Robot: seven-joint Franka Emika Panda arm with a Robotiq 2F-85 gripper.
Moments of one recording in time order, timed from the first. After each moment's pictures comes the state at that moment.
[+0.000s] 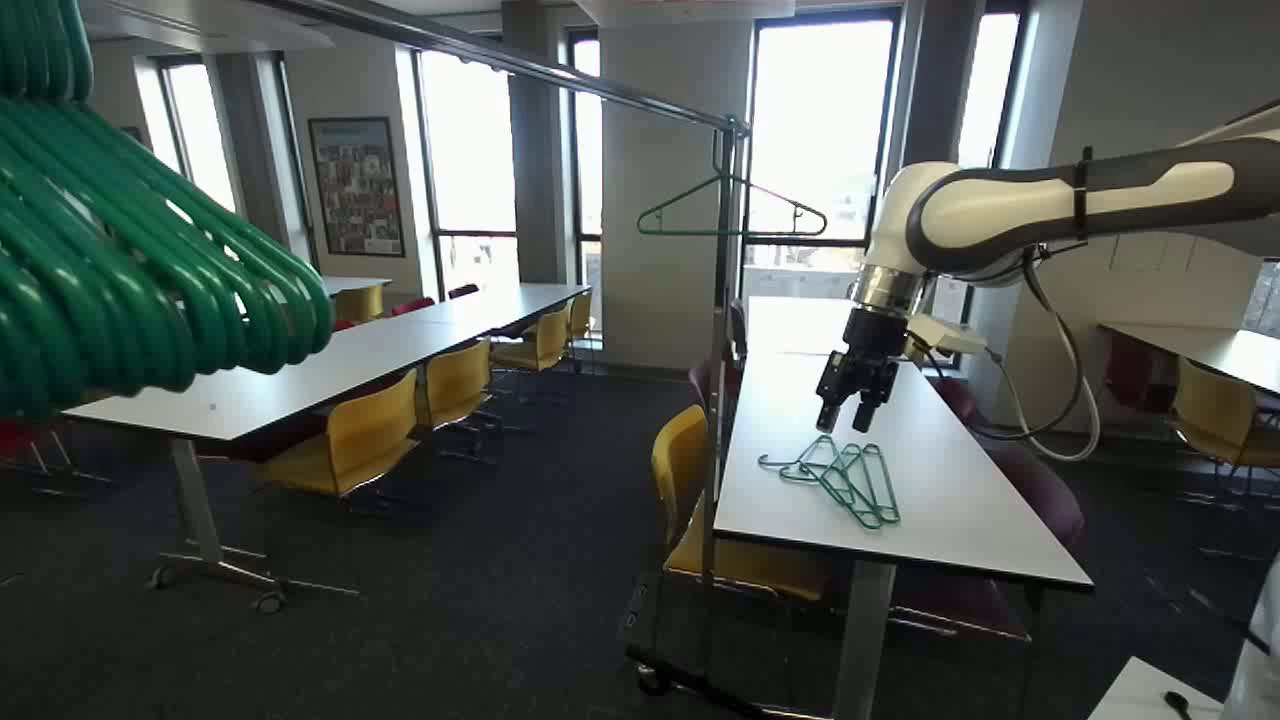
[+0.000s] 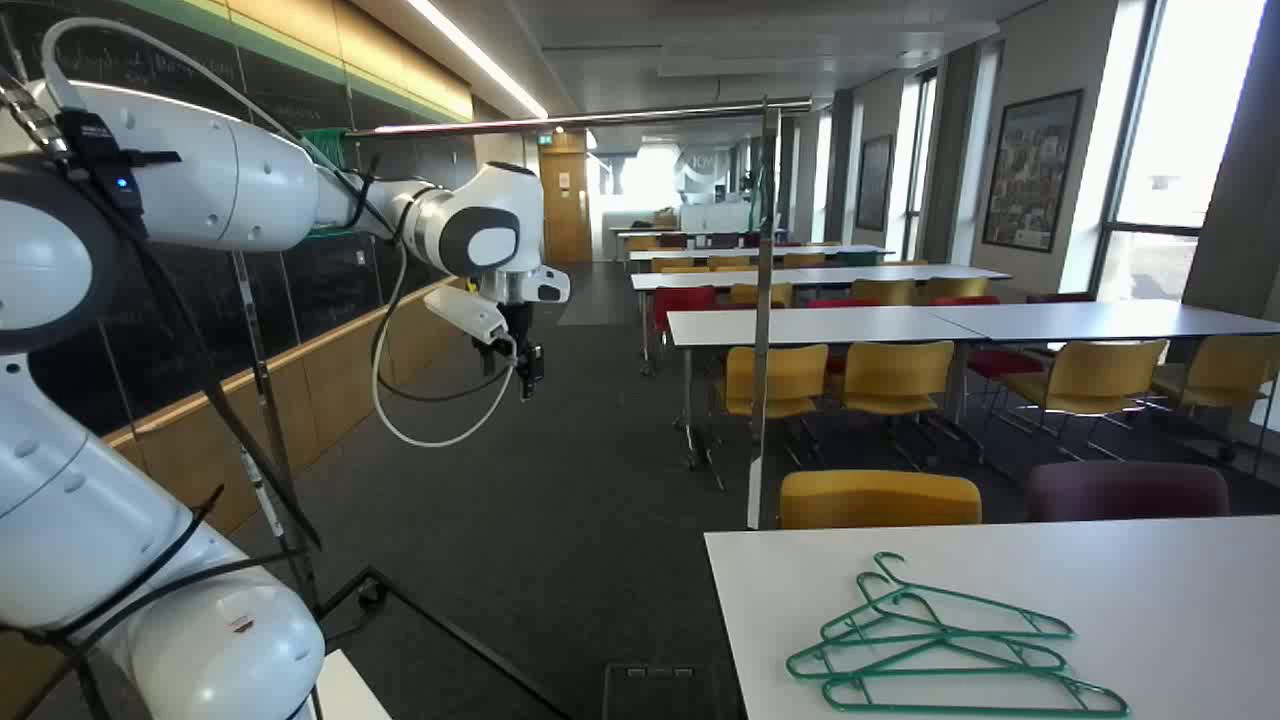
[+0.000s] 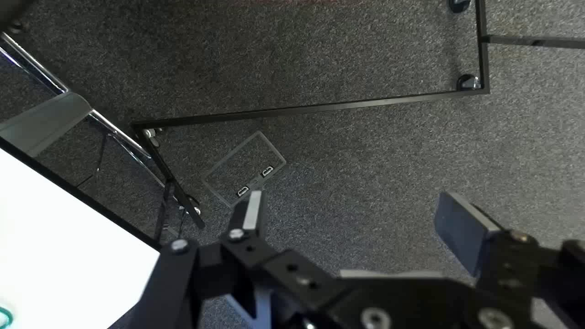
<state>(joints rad) 0.15 -0.44 0.05 -2.24 0.28 1.92 0.05</state>
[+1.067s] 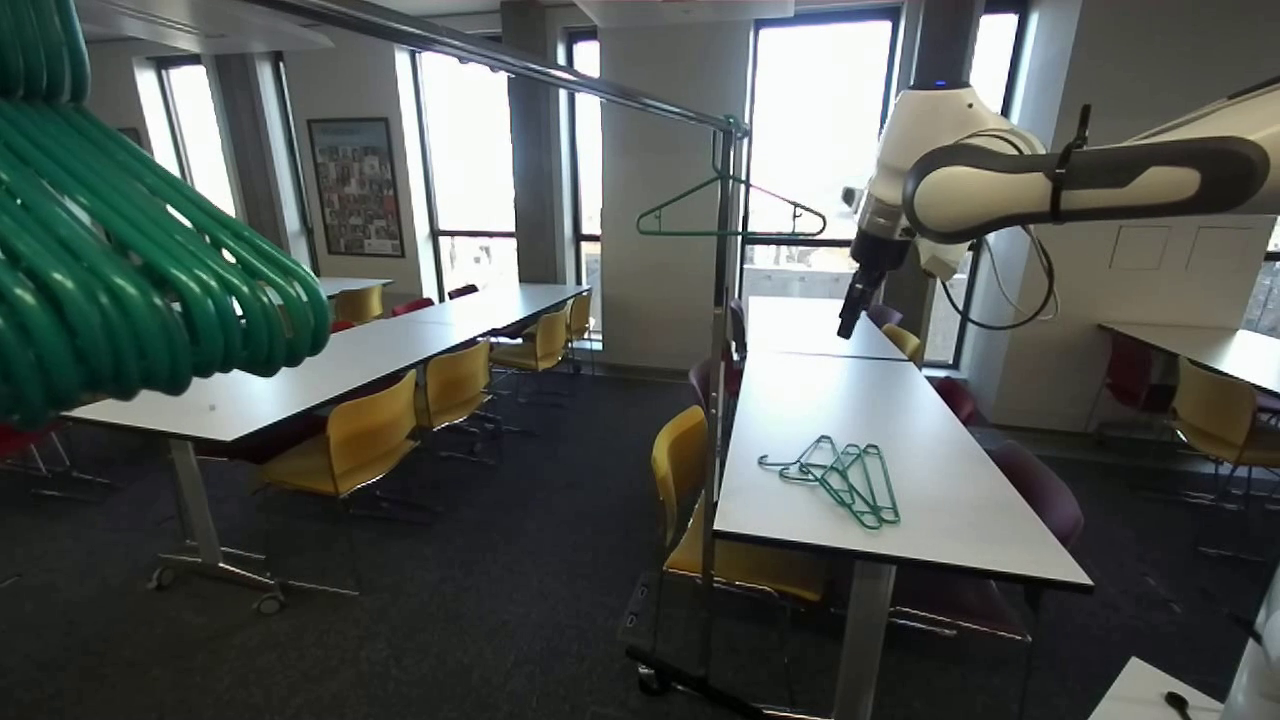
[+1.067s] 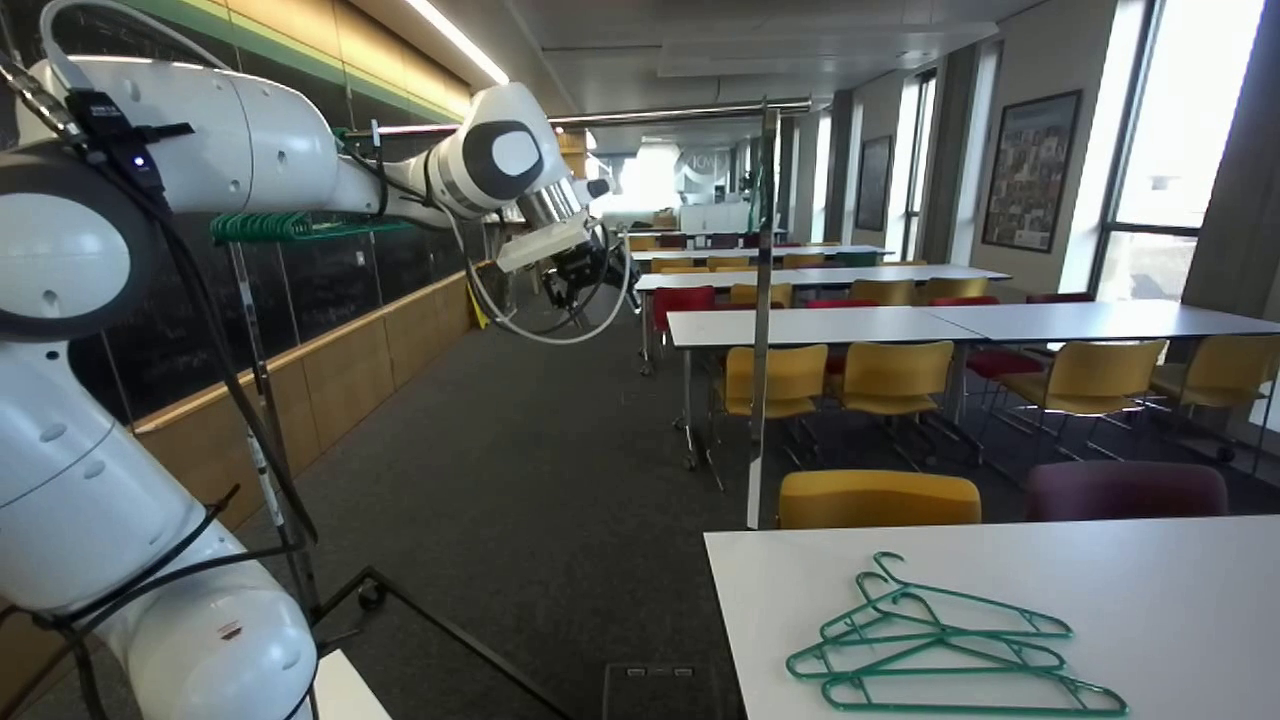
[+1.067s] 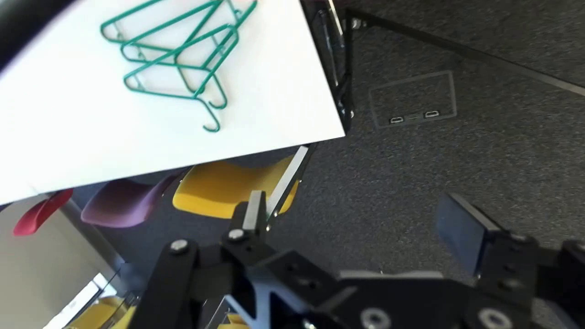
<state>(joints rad) 0.07 -0.36 0.03 -1.97 -0.26 1.98 -0.23</state>
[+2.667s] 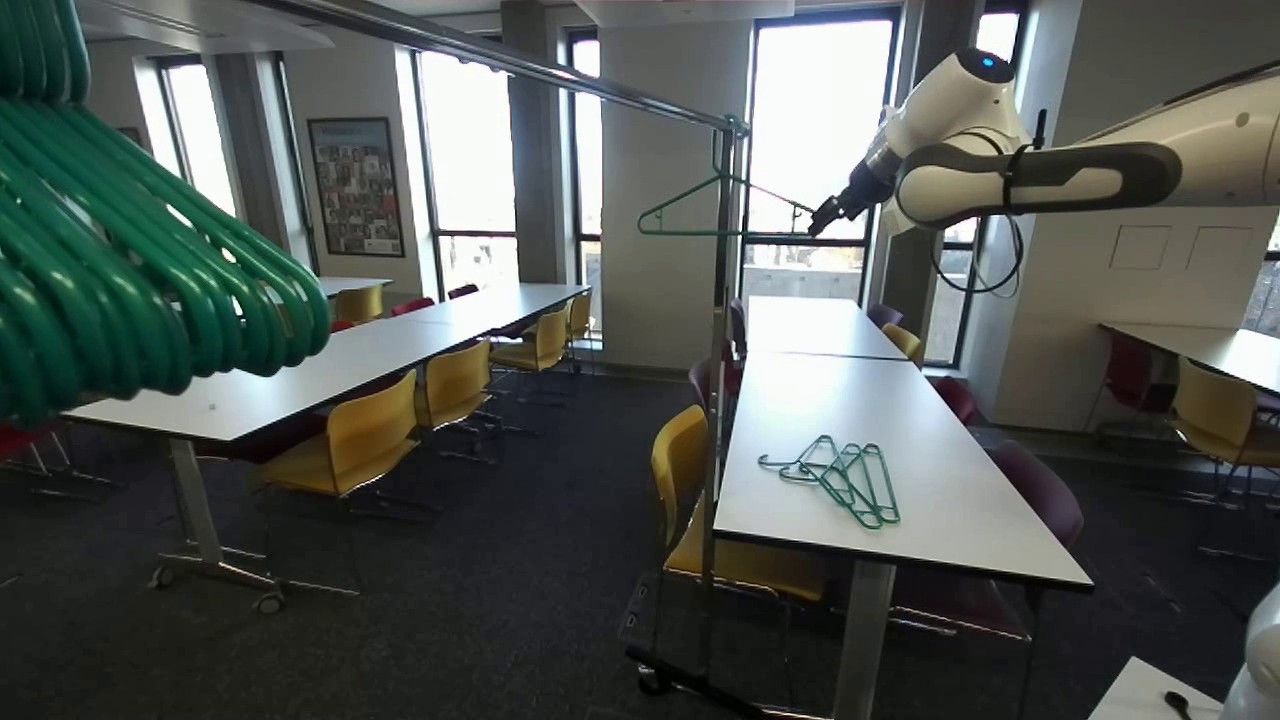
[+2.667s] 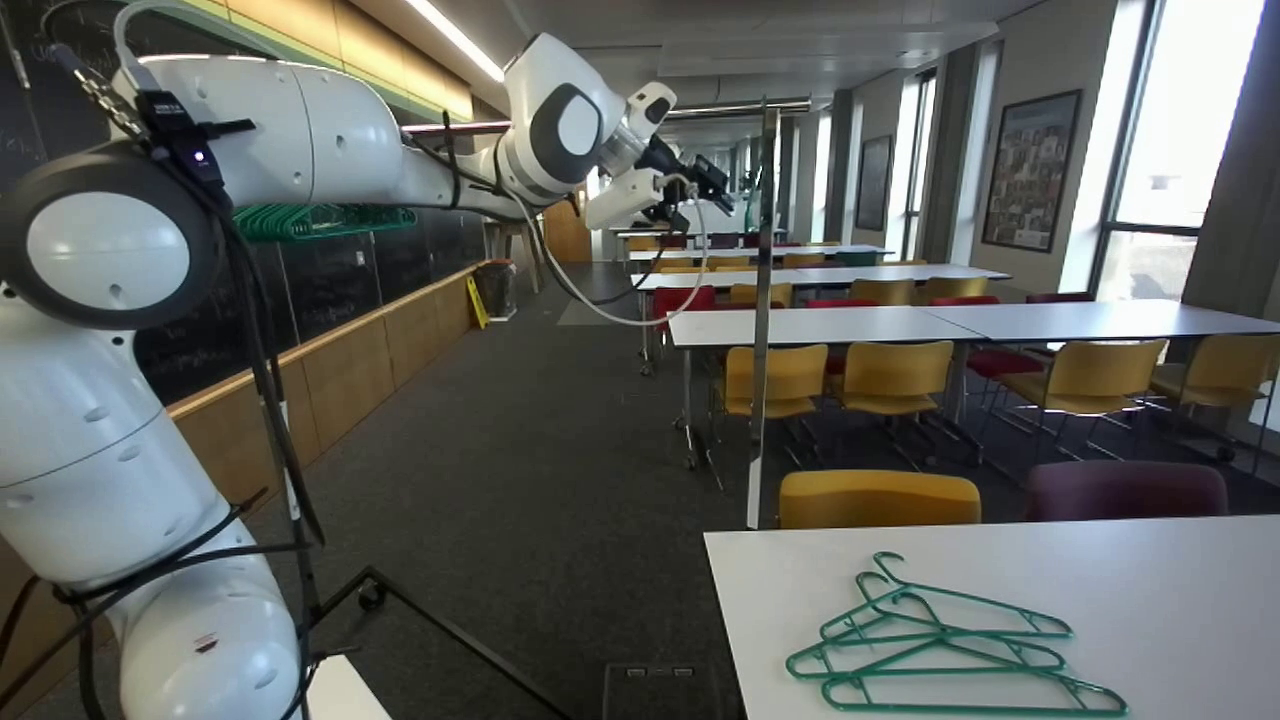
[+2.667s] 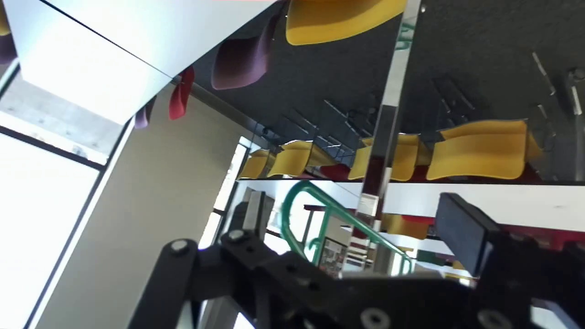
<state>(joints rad) -0.08 -0.21 -0.01 -1.80 -0.34 2.52 0.05</state>
